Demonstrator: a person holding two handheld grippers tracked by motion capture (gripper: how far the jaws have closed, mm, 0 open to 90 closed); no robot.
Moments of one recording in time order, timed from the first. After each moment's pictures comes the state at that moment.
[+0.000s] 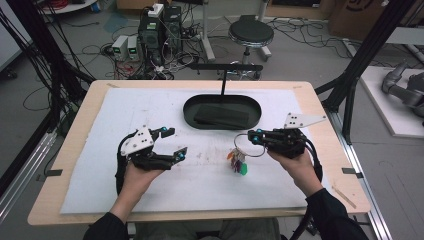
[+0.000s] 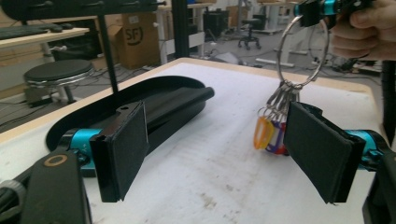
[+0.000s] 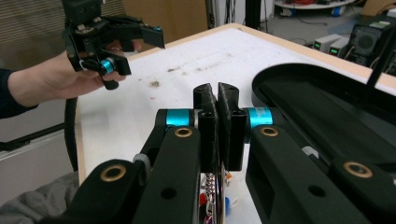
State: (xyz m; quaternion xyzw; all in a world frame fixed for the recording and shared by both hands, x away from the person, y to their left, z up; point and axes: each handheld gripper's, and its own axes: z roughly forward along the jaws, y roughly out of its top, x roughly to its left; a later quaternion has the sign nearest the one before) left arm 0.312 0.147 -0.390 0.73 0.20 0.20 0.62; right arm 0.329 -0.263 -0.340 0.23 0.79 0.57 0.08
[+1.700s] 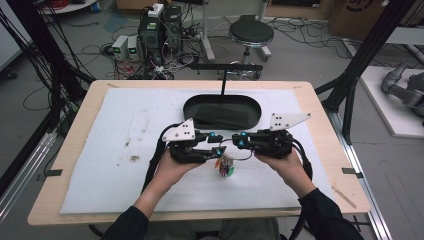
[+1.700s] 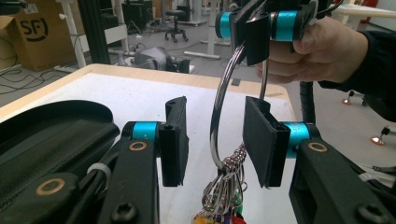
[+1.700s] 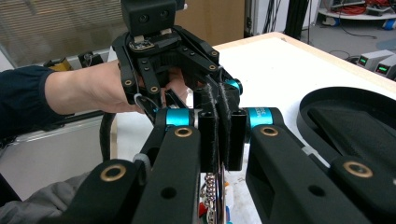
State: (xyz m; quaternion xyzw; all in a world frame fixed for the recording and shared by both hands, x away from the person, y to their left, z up) left arm 0.333 0.057 -0.372 0.77 0.10 0.07 0.63; right arm 0.324 -0.227 -0.331 0.15 0.80 0.58 0.05
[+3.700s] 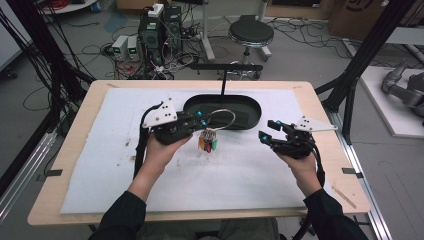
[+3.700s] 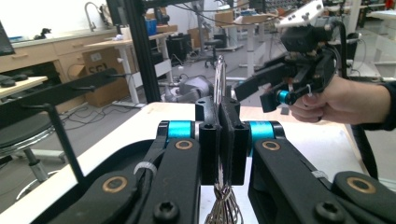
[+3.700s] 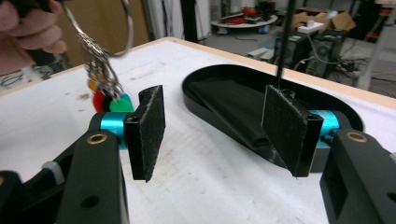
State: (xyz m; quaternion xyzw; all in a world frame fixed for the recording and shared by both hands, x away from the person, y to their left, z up) left arm 0.352 0.093 -0.329 0.72 0.11 0.19 0.66; right arm 0.337 -0.293 -0.368 0.31 0.74 0.57 0.18
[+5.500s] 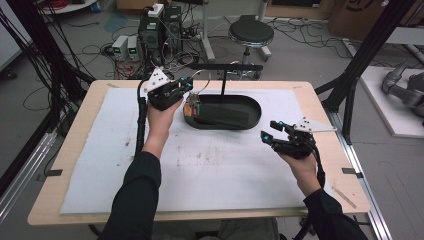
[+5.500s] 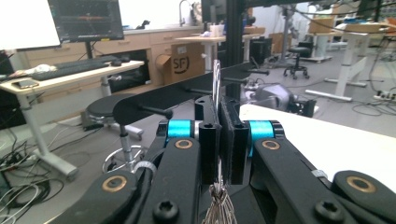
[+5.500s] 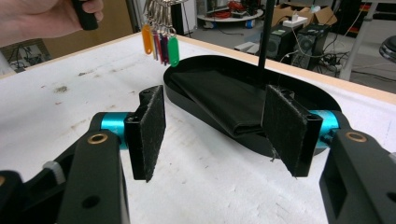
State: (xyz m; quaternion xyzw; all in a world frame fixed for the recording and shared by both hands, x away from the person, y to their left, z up) left arm 0.452 0.119 -0.334 0.68 0.25 0.28 0.63; right arm 0.341 -0.298 -0.377 0.32 0.74 0.55 0.20
